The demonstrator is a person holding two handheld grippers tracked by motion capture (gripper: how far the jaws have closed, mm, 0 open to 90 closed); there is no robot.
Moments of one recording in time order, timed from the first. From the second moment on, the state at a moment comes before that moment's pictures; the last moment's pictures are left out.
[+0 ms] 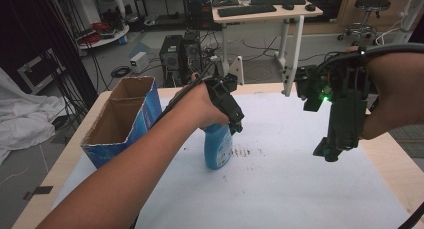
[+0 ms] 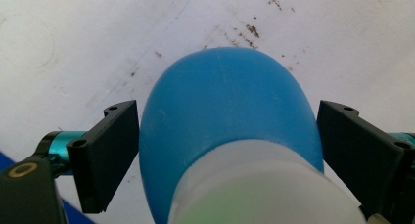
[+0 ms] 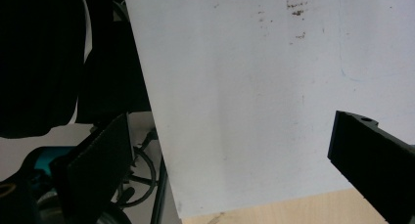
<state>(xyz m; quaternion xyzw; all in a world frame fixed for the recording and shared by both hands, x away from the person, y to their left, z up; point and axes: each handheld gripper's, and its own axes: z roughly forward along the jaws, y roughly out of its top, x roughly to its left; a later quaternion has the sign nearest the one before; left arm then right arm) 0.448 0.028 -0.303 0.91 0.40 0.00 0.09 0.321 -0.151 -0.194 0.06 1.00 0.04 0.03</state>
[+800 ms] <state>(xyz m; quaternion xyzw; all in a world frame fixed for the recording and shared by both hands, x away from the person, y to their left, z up) 0.448 0.026 -0.302 0.91 0.40 -0.01 0.09 0.321 -0.151 -0.194 0.06 1.00 0.04 0.03</state>
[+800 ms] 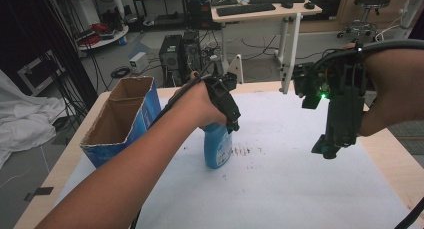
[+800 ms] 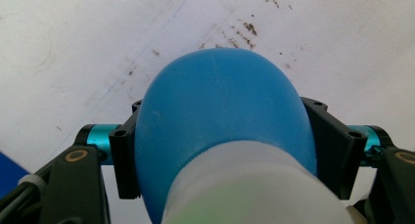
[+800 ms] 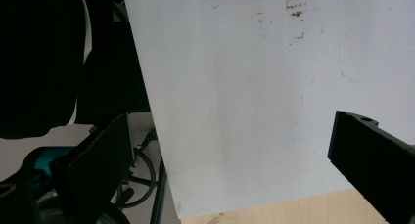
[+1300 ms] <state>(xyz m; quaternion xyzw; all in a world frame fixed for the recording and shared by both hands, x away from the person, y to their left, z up) 0.447 0.026 -0.303 0.91 0.40 0.01 0.07 0.322 -0.151 -0.196 0.07 1.00 0.04 0.03</state>
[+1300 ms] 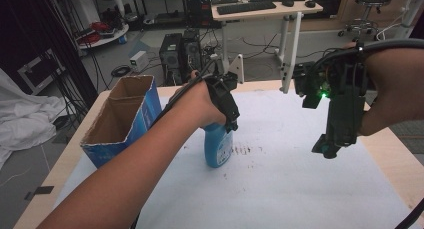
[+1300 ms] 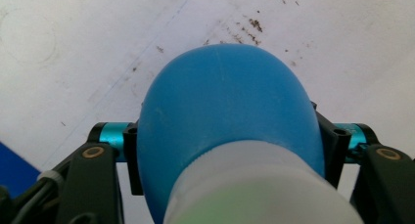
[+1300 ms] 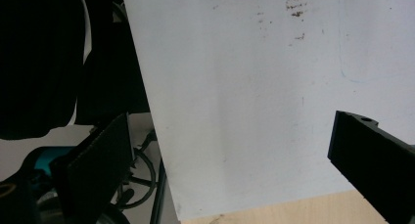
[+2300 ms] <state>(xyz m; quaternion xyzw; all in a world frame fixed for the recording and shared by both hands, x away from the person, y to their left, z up) 0.440 0.077 -0.191 0.92 0.38 -0.01 0.08 0.326 -0.144 -0.197 0.06 1.00 0.05 0.02</state>
